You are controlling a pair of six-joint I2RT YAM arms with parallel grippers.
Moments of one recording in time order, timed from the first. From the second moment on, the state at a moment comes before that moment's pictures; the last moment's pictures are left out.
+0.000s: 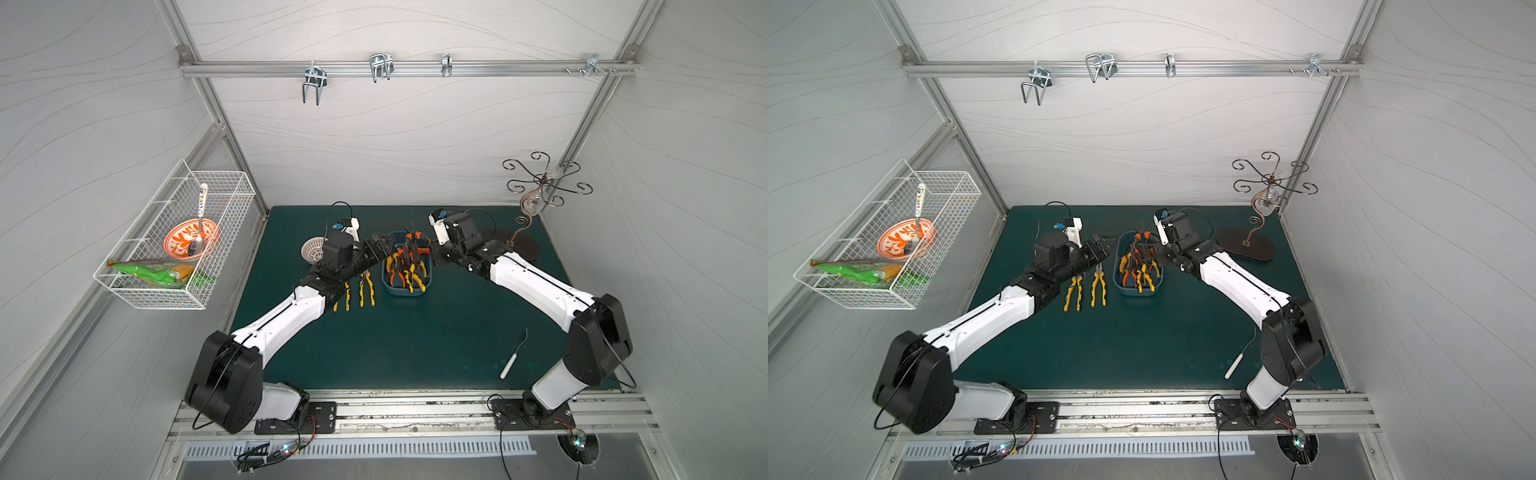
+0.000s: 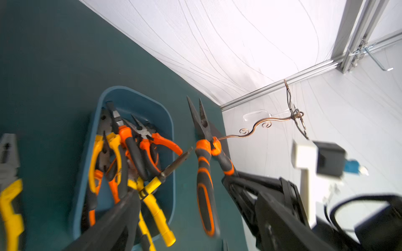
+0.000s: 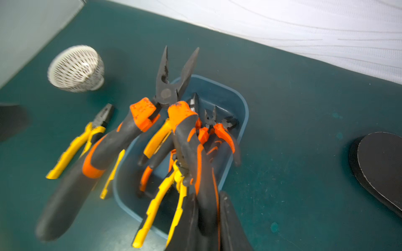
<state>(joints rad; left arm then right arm) -0.43 1.44 0.97 0.18 0.25 -0.97 0.64 1.57 1.30 -0.39 0.04 0.13</state>
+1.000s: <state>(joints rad) -0.49 1.65 1.12 0.34 0.31 -1.20 0.66 1.52 1.28 -0.34 -0.04 0.22</state>
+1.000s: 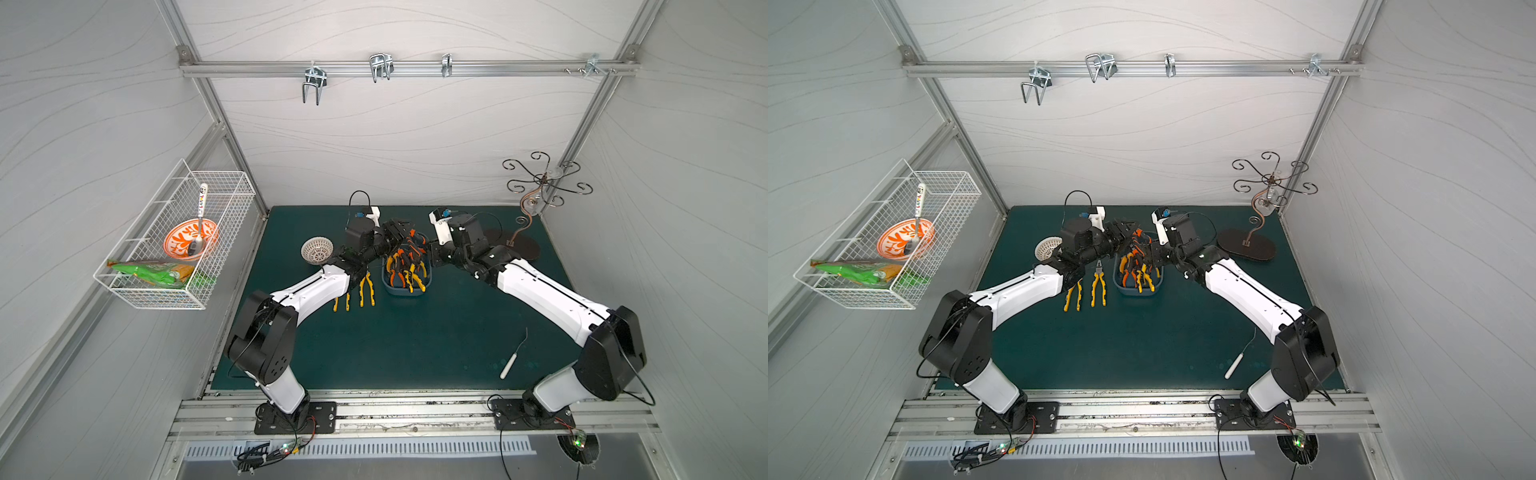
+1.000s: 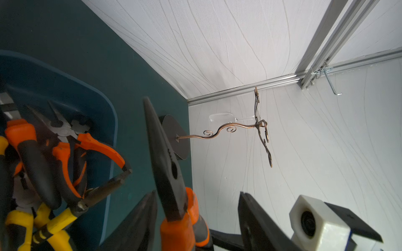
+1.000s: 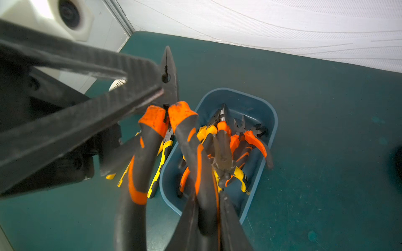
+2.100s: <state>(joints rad) -0.39 1.52 1.03 0.09 0.50 -0.92 0.67 1.31 1.12 -0.32 -0.26 0.17</state>
